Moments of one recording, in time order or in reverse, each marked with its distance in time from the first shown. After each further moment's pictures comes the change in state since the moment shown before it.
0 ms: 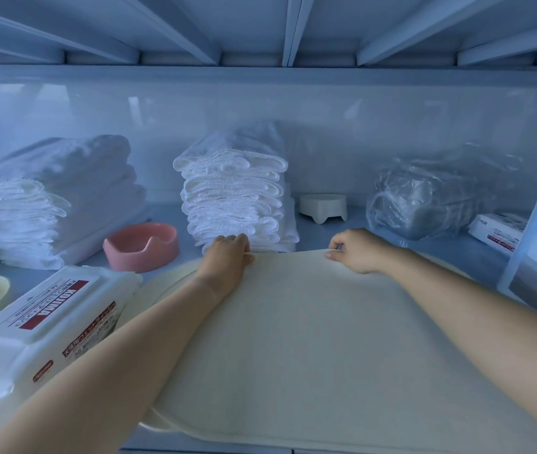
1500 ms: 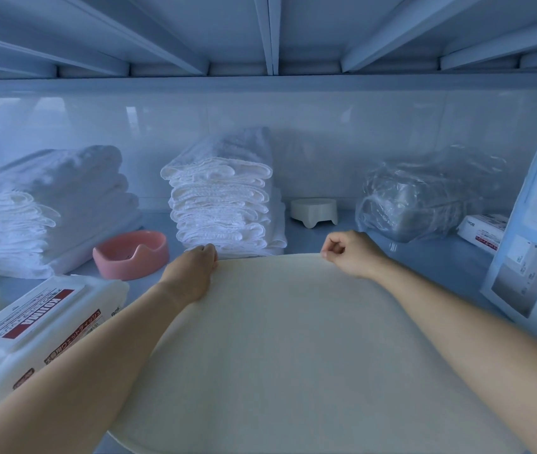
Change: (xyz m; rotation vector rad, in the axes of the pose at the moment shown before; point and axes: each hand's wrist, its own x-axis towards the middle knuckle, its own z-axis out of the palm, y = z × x) left_hand -0.006 -0.026 -0.010 0.218 -0.119 -0.056; right_hand -0.012 0.013 0.004 0.359 0.155 -0.025
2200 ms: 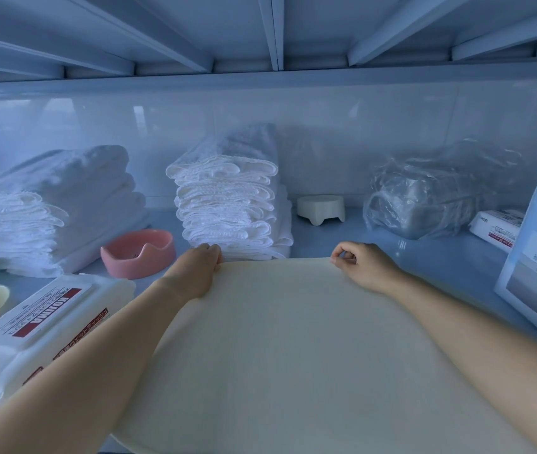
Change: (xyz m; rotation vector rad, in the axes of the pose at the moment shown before) left_hand 0.003 -0.006 -0.003 0.022 -0.064 0.058; right_hand -0.007 0.024 0.013 -0.035 -0.002 -0.042
